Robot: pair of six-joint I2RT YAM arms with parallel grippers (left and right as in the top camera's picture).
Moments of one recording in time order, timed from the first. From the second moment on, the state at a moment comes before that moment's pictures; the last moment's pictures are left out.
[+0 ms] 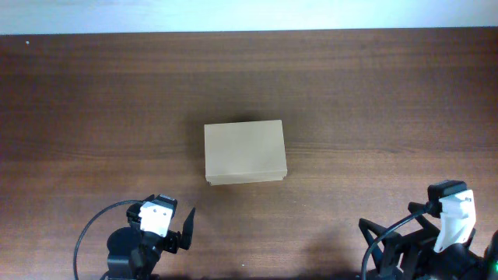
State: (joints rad) left arm -0.06 0.02 0.19 -0.69 0.20 0.16; right arm 0.27 0.69 1.52 -1.48 -0.19 0.19
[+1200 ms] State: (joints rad) left arm -0.06 0.01 0.18 -0.69 0.21 0.16; right arm 0.27 0.01 0.25 -0.81 -0.12 0.16
